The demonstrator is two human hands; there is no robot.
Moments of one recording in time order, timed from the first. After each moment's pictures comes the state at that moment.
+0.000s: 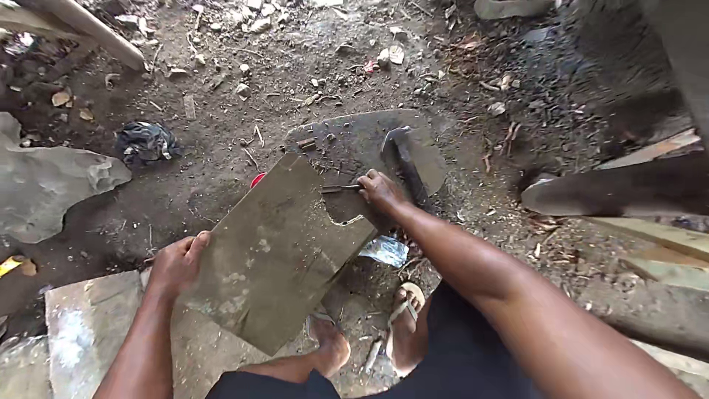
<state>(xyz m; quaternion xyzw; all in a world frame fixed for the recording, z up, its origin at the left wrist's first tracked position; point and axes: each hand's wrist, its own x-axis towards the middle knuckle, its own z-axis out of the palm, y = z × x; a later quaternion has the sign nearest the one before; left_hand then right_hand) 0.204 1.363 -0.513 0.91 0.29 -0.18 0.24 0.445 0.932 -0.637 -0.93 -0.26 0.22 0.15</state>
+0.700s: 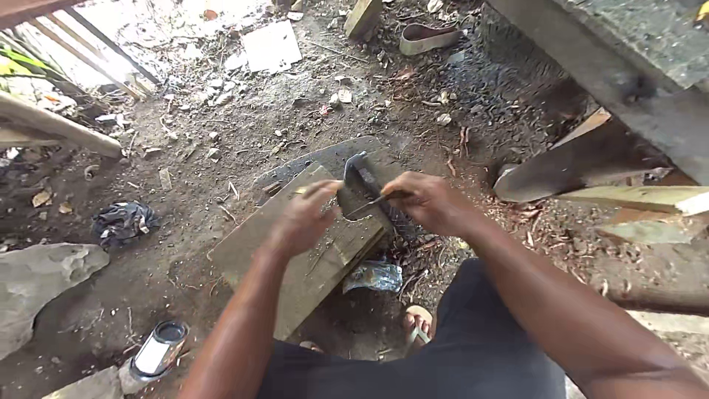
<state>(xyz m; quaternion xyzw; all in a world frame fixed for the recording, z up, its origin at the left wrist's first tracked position) 0.404 1.107 -0.492 0.92 -0.22 -0.04 0.34 0.422 0.802 -0.469 -0.88 -0.31 0.04 0.36</state>
